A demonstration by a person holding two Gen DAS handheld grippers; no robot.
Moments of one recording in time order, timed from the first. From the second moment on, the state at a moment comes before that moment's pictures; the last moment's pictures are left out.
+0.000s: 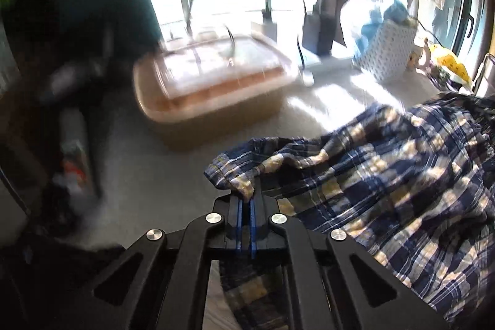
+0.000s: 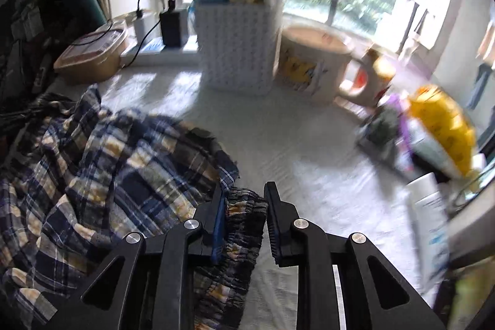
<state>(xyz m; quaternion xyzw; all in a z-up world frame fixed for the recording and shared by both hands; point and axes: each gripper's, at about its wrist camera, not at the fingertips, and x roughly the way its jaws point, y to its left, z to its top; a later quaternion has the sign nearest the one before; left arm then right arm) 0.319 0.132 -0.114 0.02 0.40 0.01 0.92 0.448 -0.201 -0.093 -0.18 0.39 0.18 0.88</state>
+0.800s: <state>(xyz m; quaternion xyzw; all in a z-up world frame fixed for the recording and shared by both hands) 0.306 0.133 -0.064 0.02 0.35 0.02 0.94 0.480 -0.275 -0.072 -0.18 0.36 0.05 0.91</state>
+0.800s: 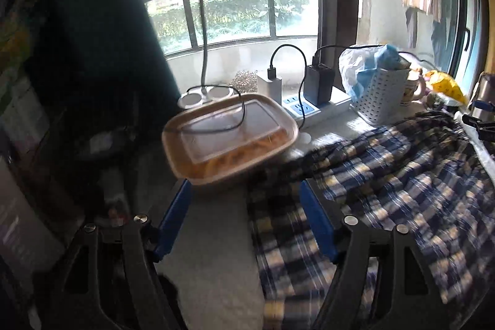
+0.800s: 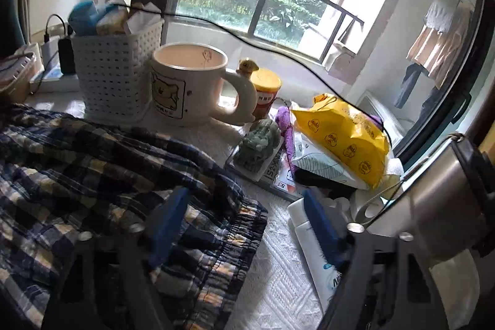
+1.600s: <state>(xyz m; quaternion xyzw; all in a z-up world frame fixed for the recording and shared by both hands) 0.163 0.082 -0.134 -0.04 0.40 -0.07 0.91 0.257 -0.307 -0.069 -0.10 0.37 0.09 0.92</state>
